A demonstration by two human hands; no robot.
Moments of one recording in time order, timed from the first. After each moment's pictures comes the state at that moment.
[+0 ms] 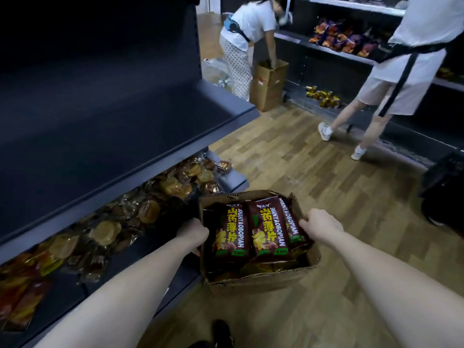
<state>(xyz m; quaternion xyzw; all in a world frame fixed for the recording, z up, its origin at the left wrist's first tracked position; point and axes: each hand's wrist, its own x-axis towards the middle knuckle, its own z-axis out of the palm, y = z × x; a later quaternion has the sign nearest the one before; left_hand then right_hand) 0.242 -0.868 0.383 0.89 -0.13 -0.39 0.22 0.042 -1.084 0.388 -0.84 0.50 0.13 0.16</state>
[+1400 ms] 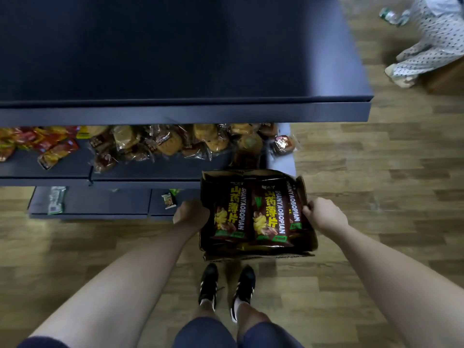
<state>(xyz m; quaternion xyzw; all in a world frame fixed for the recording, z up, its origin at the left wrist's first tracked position) 0.260 -0.979 0.283 0.91 0.18 -0.31 0.22 0.244 -1.276 0.279 -0.94 0.18 0.27 0.12</state>
